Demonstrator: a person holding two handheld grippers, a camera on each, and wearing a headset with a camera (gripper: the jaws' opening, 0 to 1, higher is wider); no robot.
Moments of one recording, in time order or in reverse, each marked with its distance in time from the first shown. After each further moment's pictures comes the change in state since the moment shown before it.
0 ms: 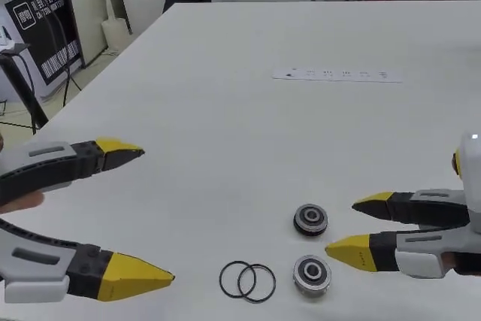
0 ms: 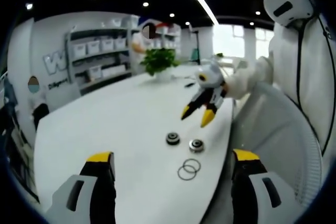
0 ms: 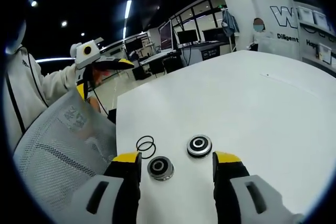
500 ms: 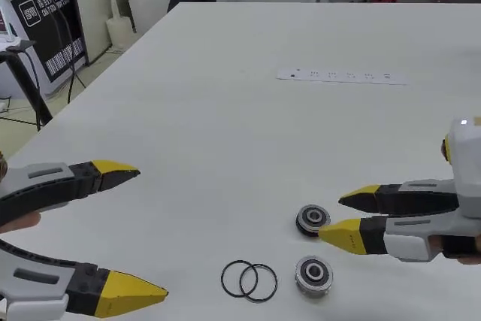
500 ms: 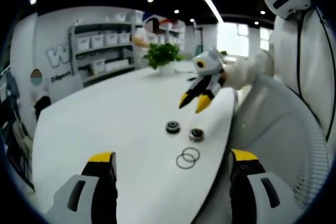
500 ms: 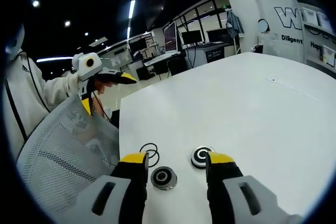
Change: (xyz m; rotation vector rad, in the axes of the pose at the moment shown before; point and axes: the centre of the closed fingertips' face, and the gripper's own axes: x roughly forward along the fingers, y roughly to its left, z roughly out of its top) left arm -0.004 -0.003 -0.030 -0.038 0.031 0.023; right arm 0.008 0.005 0.017 -0.014 -0.001 0.034
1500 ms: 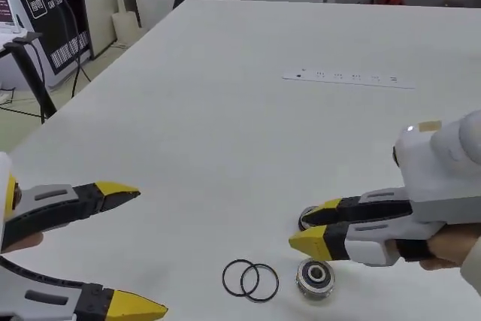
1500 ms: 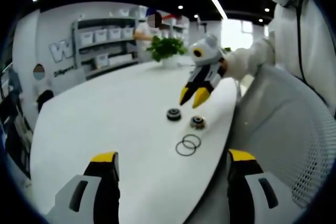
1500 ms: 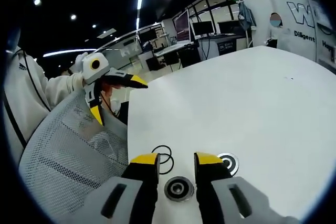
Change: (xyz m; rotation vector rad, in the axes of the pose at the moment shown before) left arm 0.001 0.000 -0.037 -0.020 0.036 0.032; right arm 0.030 0.024 0.003 -0.023 0.080 0.083
